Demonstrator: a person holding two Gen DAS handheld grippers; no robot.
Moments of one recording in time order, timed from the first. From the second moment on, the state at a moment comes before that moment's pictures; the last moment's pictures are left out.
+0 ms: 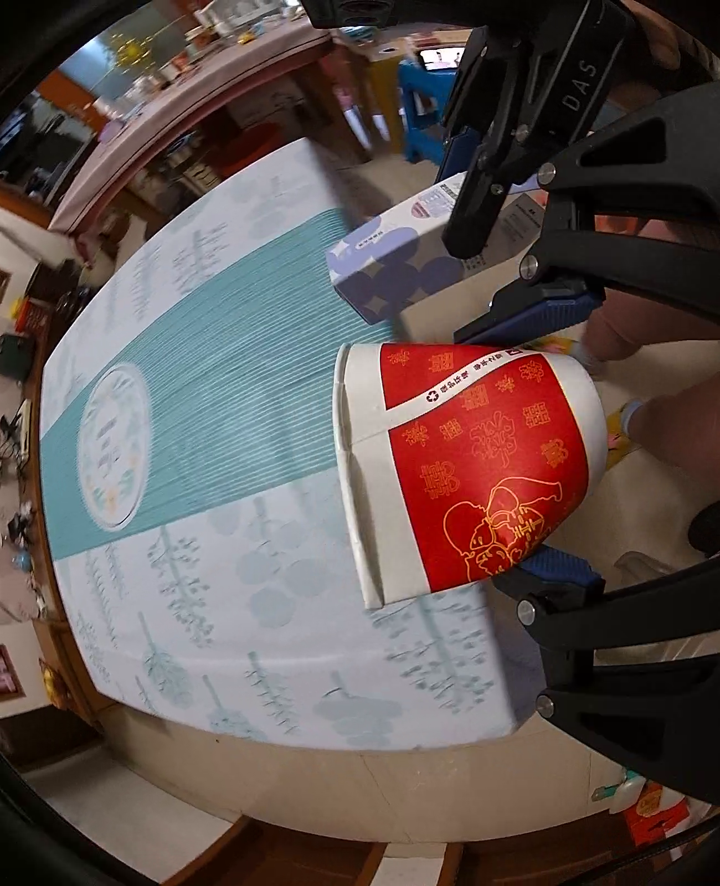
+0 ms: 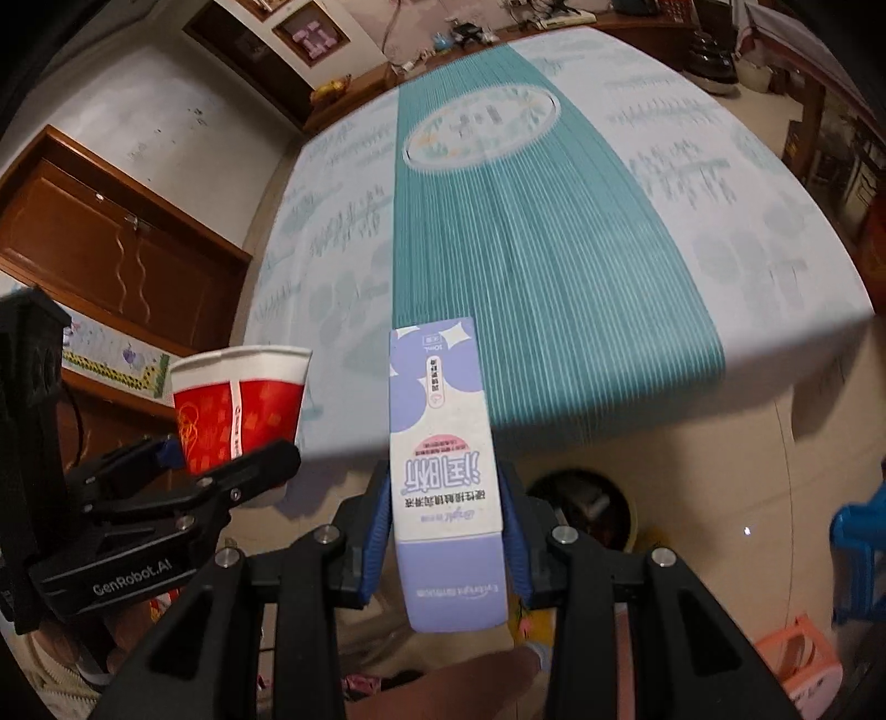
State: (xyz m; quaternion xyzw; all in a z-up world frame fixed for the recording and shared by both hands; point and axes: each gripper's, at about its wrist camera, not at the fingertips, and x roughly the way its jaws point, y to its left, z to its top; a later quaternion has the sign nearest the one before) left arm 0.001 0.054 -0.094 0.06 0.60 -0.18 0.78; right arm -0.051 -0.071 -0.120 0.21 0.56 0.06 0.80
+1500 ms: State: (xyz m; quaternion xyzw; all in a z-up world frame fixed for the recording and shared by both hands) left arm -0.038 0.023 -0.434 0.05 0.68 -0.09 0.72; right arm -0.095 -0.110 -0.464 0.22 0.66 0.02 0.72
